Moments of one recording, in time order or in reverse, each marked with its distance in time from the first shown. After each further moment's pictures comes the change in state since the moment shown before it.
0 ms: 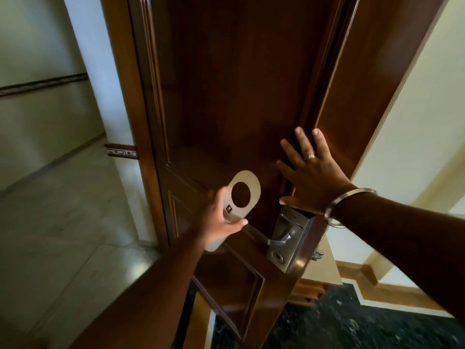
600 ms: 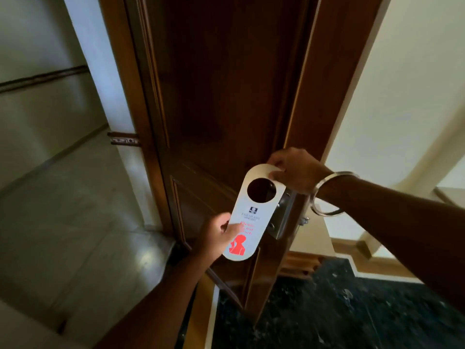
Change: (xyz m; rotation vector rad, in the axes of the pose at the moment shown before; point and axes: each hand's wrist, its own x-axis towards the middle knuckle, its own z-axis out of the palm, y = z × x) left_hand -0.115 0.023 0.030 -0.531 -0.159 -0.236; right_hand -0.050 -0.018 -0.026 1.265 -0.080 0.115
